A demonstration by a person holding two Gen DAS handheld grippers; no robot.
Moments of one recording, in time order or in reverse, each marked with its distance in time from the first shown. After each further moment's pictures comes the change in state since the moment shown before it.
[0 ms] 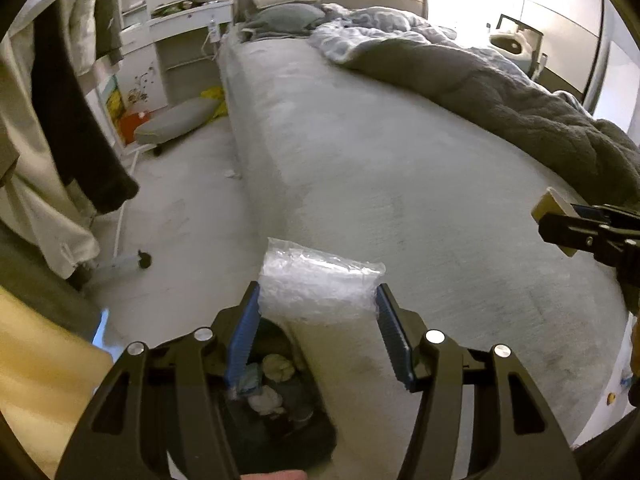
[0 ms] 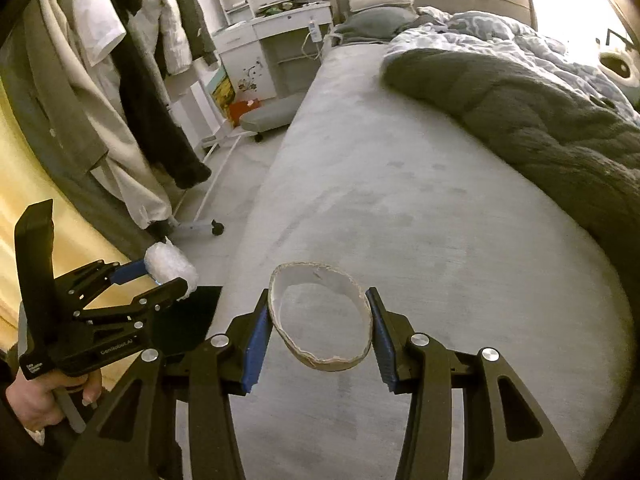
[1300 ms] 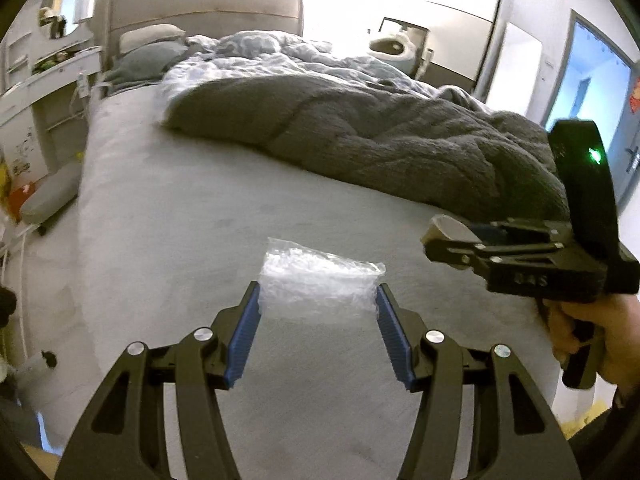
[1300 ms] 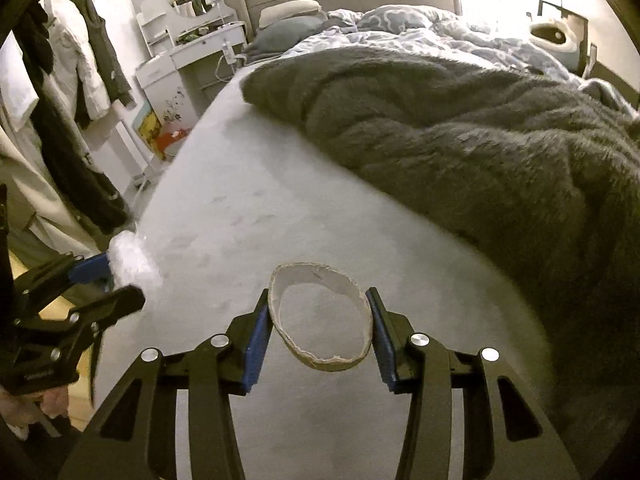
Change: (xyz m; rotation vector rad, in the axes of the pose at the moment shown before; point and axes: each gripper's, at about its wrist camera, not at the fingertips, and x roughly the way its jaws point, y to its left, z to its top) left arm 0.032 -0.142 0.084 0.199 -0.105 -0.361; right arm -0.023 -0.155 0.011 0.156 -0.051 -0.158
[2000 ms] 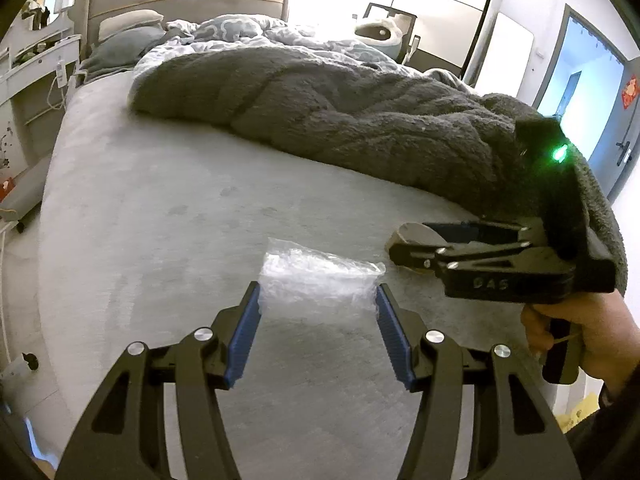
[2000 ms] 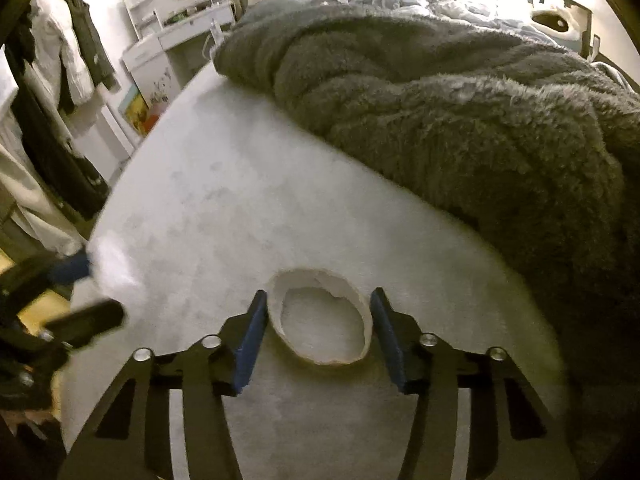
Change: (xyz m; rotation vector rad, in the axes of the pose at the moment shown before) left arm 0.042 -0.016 0.001 0.021 0.055 -0.082; right arm 0.051 -0.030 -0.006 -0.010 0.077 -0.040
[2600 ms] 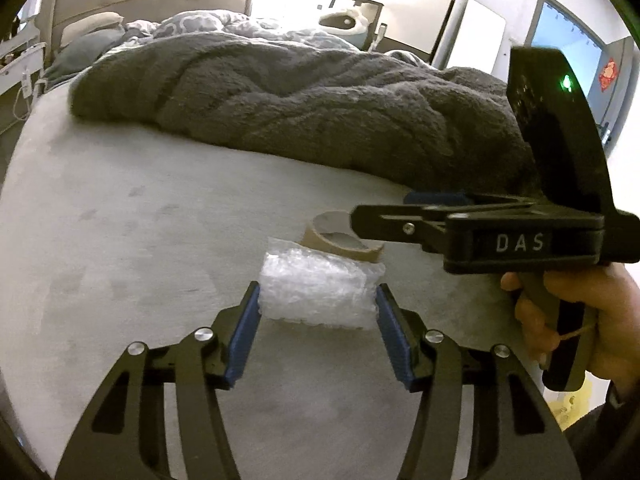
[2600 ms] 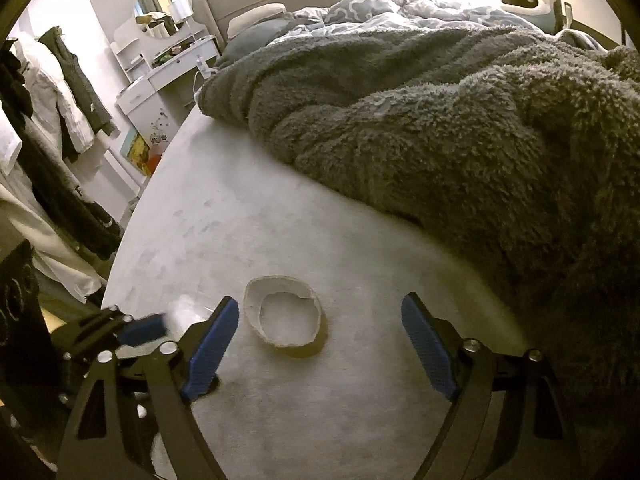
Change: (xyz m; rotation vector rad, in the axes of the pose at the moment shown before) left arm 0.040 -0.055 -0.003 0.057 0.024 -0.084; right arm -0.036 -0.039 -0.005 0.131 -0.078 0.065
